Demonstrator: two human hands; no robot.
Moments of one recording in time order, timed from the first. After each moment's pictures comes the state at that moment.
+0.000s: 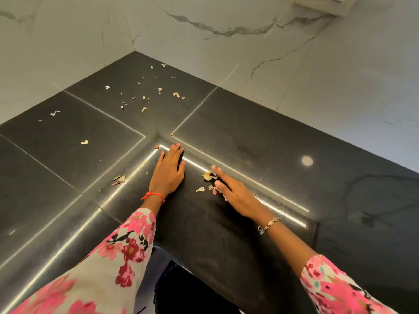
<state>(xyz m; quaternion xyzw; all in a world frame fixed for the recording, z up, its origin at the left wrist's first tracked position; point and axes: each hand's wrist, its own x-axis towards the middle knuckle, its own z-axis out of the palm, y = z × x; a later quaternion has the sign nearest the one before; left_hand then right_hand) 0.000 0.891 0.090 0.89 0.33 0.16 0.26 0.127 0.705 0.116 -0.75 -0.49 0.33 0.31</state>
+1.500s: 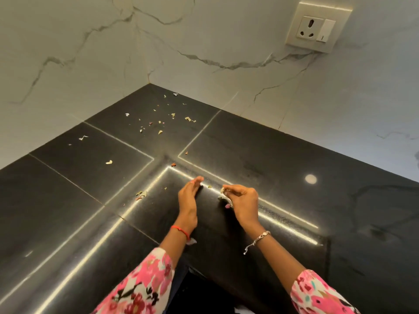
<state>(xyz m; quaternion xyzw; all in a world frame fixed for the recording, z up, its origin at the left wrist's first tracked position) -0.004 0.836 0.117 0.39 0.43 0.34 0.74 0.074 0.735 0.133 -0.76 -0.22 0.20 0.57</state>
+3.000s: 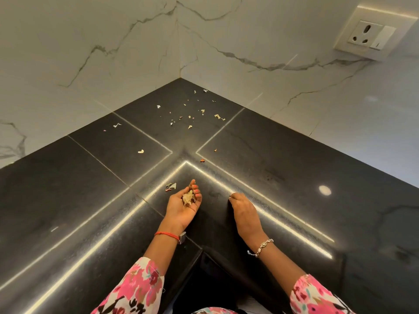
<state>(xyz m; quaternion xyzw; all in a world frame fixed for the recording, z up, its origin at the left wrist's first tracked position) -0.096 0.883 0.120 -0.01 0.30 0.28 0.91 0.030 0.757 0.099 -0.82 -0.55 0.02 0.16</state>
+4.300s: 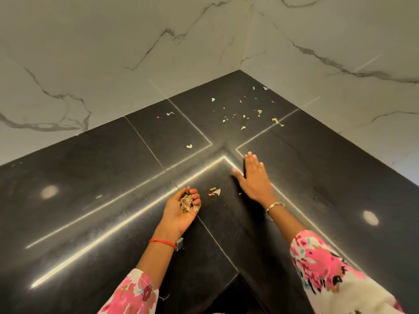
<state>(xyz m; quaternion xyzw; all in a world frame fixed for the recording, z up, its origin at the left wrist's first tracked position) -0.175 0.937 0.116 -0.06 0.34 0.37 0.86 0.046 0.926 0.092 -0.79 -0.57 0.16 0.15</state>
